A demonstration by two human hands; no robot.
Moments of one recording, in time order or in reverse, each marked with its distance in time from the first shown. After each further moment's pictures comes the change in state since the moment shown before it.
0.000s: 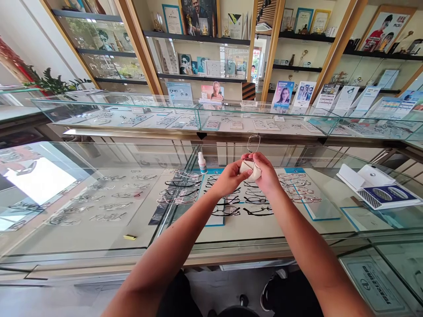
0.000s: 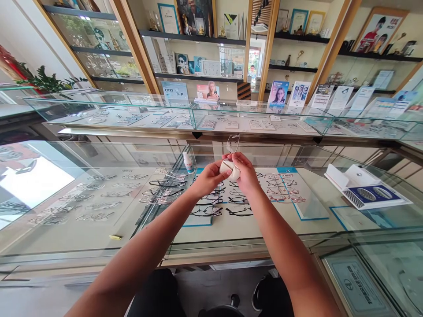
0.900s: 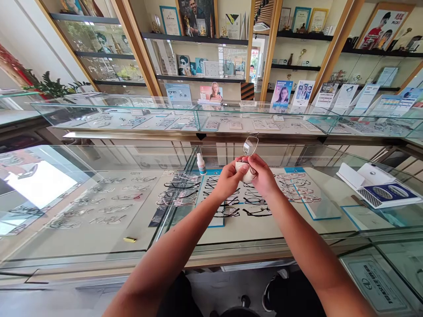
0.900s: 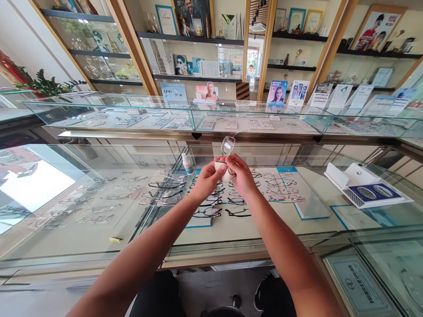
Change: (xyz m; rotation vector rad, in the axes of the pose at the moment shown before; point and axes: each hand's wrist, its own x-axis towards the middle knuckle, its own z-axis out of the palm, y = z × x) left_hand -0.001 -0.002 0.011 -0.071 0.206 0.032; right_hand -0.011 -0.006 0.015 -0.037 -0.076 0.040
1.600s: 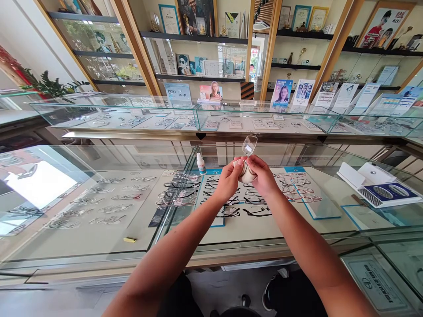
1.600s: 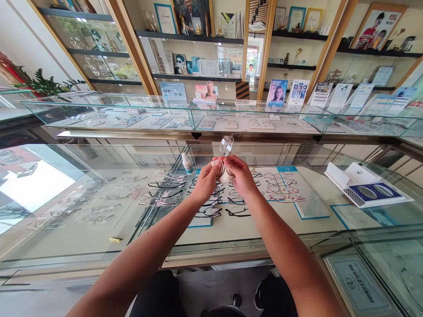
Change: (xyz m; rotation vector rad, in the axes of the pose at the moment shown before) left_hand -0.004 0.001 0.008 -0.017 0.117 0.005; right_hand -0.002 0.001 0.002 0.020 -0.022 0.001
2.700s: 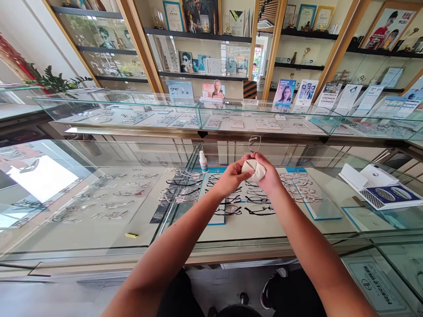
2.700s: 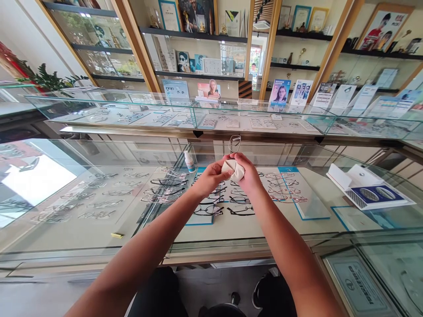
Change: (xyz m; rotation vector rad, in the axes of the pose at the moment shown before) left_hand 0.007 0.003 -0.010 -0.095 -0.305 -0.079; right_hand 0.014 0.009 -0.028 0.145 0.076 0.066
